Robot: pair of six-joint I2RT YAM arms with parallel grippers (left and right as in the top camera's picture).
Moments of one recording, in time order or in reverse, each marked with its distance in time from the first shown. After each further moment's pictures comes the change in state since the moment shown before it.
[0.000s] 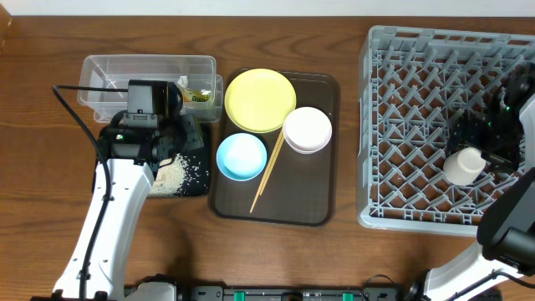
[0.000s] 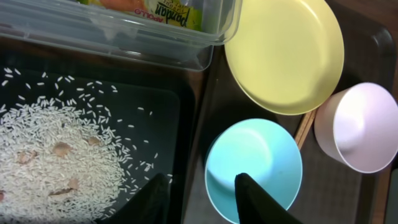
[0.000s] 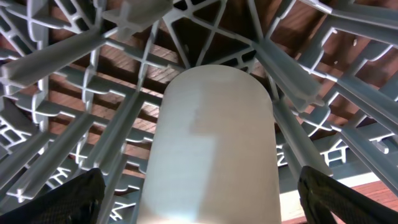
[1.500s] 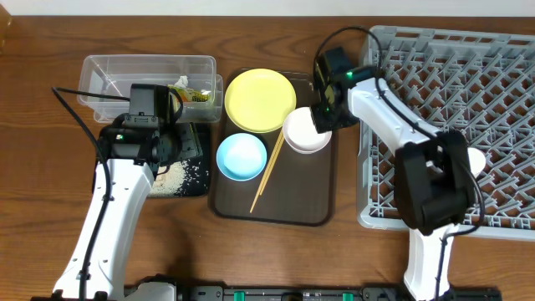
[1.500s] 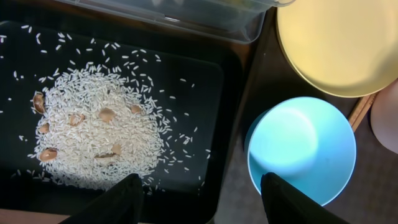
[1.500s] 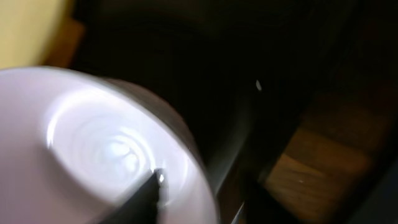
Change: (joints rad) left arm 0.000 0.000 0.000 -0.112 -0.124 0.000; right arm 0.780 0.261 0.076 0.426 -0.032 0.037
